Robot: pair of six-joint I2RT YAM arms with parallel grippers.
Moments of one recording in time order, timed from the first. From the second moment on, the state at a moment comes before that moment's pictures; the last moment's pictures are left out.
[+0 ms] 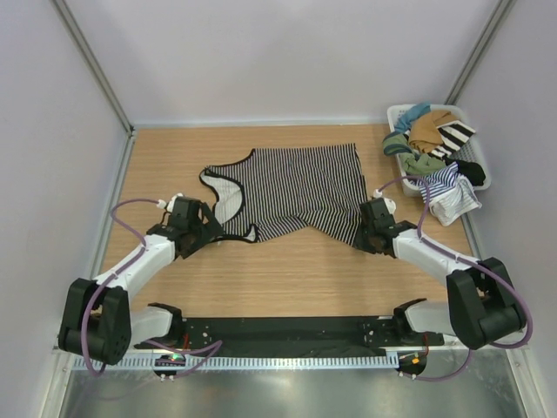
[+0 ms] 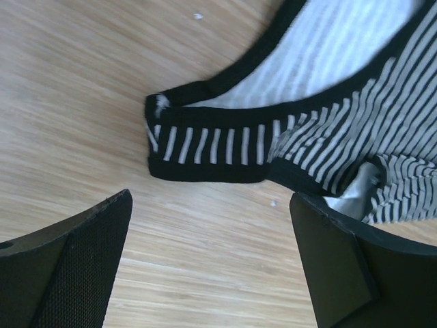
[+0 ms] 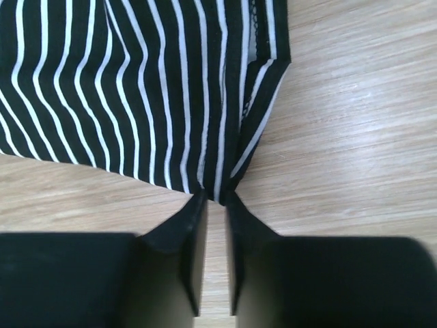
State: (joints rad) left arm -0.26 1.19 0.61 -0.37 -0.11 -0.78; right arm 0.35 1.28 0.58 -0.34 0.16 0.62
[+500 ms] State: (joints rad) left arm -0.20 1.25 0.57 -0.32 -0.17 -0.85; right arm 0.34 1.14 0.73 -0.44 0.22 0.67
